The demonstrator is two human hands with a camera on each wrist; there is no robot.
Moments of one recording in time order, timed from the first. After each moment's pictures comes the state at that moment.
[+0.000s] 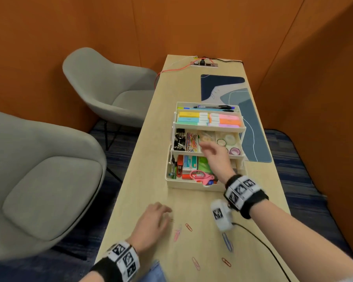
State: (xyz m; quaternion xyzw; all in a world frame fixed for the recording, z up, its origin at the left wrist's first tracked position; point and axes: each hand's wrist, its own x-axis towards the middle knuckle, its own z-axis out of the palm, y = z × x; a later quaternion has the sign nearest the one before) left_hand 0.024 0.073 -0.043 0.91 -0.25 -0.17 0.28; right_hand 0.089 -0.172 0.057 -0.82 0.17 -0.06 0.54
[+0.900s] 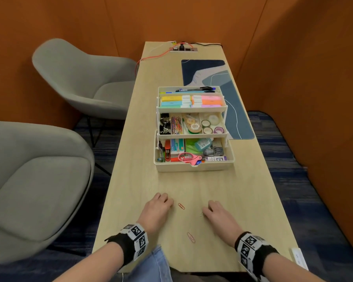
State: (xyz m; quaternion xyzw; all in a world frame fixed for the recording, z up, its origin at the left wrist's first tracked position) left_hand 0.010 0.046 -0.068 0.91 -0.38 -0.15 0.07; right_hand -0.103 -0.161 -0.057 -0.99 -0.01 0.14 0.09
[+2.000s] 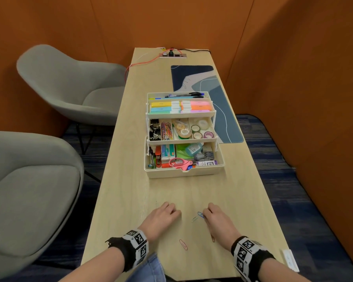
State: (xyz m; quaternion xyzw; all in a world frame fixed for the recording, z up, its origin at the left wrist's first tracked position) left_hand 0.005 0.021 -0.068 0.83 -0.54 -0.15 0.01; right_hand -0.106 -0.175 -0.071 -0.97 0.10 0.14 0.15
